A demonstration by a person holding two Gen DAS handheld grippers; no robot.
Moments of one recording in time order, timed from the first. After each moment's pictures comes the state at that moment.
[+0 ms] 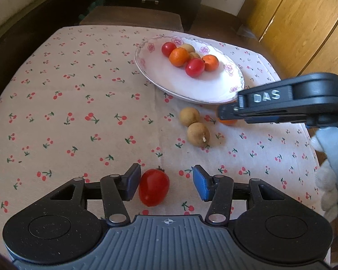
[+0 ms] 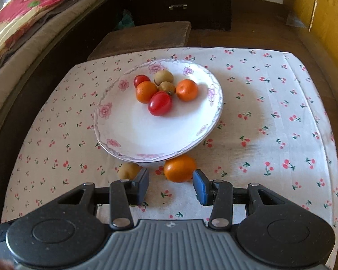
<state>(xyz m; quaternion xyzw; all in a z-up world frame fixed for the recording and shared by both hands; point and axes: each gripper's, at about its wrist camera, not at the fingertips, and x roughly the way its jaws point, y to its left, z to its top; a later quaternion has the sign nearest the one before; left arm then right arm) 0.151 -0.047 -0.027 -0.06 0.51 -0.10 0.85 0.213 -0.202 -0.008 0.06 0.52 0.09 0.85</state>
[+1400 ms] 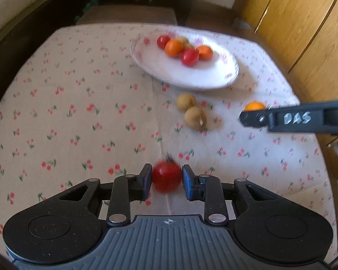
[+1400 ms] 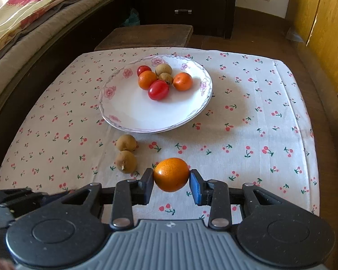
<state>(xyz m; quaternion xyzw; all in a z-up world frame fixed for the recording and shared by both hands) 0.135 -0.051 -0.027 -0.03 0.52 -0.10 0.85 0.168 -0.209 0.007 0.01 0.50 0.10 0.86</state>
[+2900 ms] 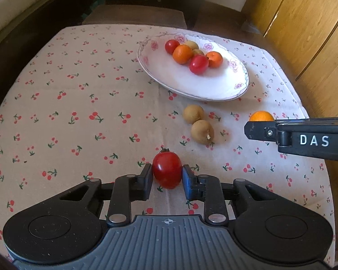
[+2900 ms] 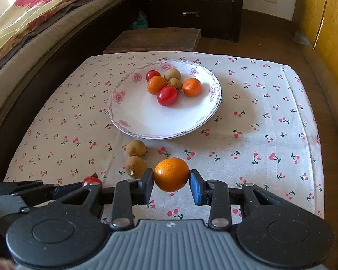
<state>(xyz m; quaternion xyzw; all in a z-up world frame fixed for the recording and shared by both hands) 0.149 -0.049 -0.022 -0.05 0.51 -0.08 0.85 0.172 -0.207 0.011 0.02 0.50 0.12 0.86</state>
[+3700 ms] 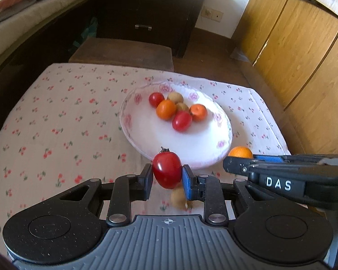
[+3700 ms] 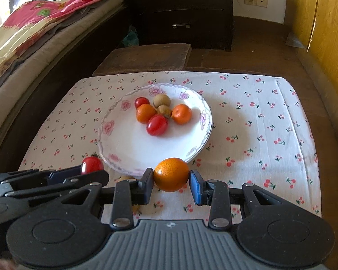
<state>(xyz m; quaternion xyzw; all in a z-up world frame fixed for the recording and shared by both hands) 0.201 -0.058 0.010 -0.07 0.46 -0.10 0.88 0.207 -0.215 0.021 0.04 0.48 0.10 0.87</state>
